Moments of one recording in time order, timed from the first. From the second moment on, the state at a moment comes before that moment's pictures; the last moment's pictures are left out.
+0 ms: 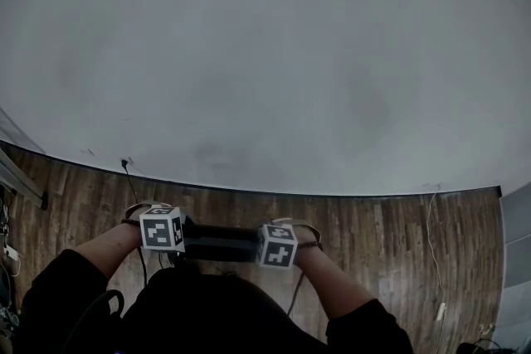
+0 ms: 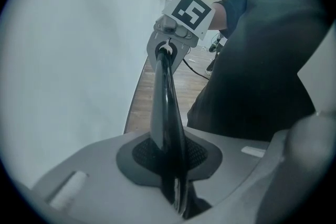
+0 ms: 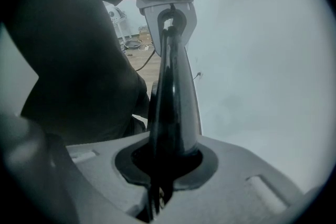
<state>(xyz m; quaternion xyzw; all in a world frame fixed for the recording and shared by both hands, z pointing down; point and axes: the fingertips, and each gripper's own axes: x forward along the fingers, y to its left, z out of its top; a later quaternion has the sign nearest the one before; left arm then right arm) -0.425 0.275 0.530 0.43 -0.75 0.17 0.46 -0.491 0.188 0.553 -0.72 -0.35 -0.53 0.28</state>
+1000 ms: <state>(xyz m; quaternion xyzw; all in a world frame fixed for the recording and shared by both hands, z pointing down) -0.506 0.350 0.541 0.42 -0.77 0.15 0.46 -0.575 0.265 0.561 -0.72 -0.34 -0.54 0.29</state>
